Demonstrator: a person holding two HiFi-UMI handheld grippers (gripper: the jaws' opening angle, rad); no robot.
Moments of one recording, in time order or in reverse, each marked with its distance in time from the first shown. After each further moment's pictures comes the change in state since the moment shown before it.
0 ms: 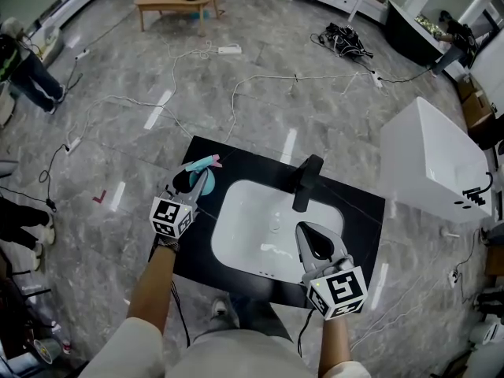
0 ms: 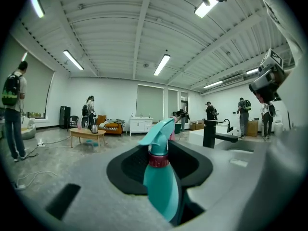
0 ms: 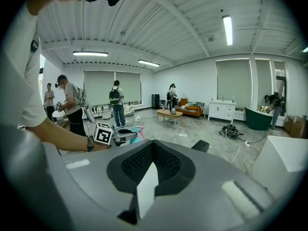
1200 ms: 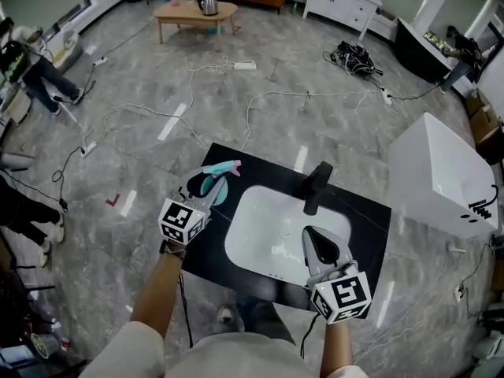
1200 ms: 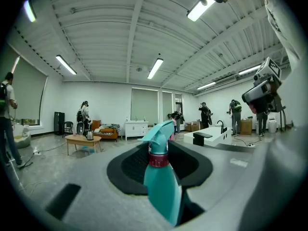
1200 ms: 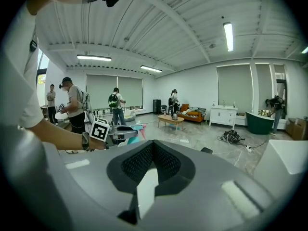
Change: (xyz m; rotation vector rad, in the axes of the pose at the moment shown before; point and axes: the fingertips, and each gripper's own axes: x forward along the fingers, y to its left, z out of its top) left arm -0.036 -0.033 0.065 0.057 -0.025 -0.061; right arm -0.022 0.028 0.020 -0.020 -0.067 0.009
